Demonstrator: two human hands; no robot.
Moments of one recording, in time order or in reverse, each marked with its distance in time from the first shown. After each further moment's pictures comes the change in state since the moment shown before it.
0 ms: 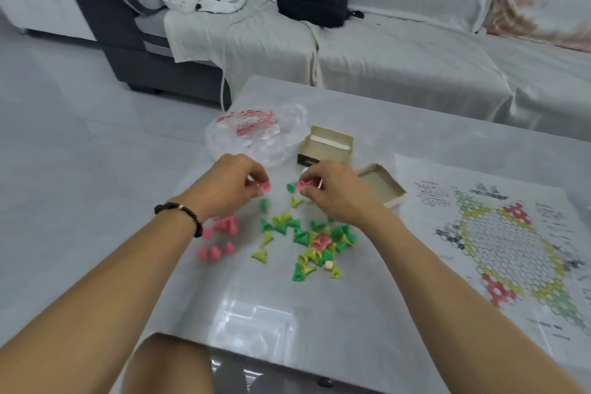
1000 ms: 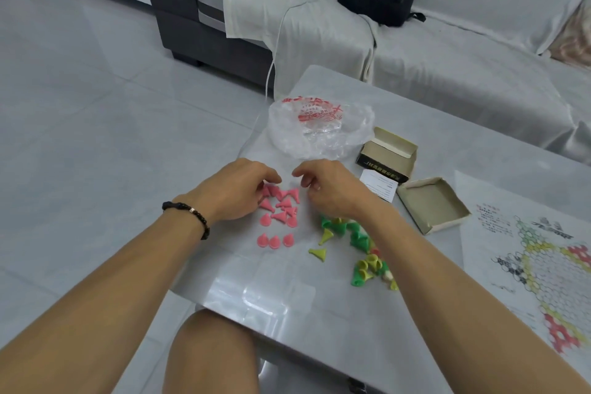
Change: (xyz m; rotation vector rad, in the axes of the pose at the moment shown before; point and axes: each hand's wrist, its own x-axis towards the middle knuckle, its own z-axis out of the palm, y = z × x) left_hand -0.043 -0.085 -0.007 0.065 -0.043 -0.064; right_hand 0.057 -0.063 0.067 -0.070 -0.264 -0.079
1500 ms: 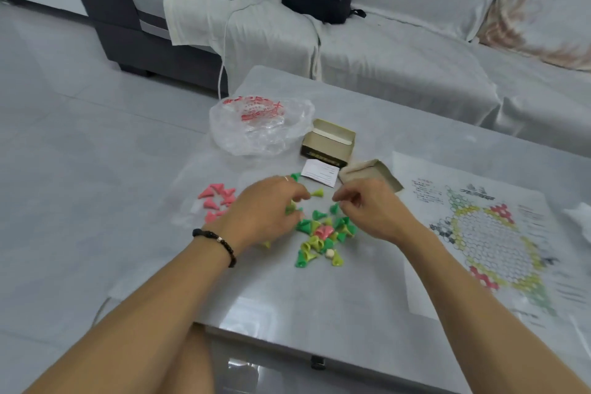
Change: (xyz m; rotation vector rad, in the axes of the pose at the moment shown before) left_hand 0.005 0.119 0.041 -0.024 0.018 0.248; right_hand -0.121 0.087 -0.034 0.027 0.226 0.205
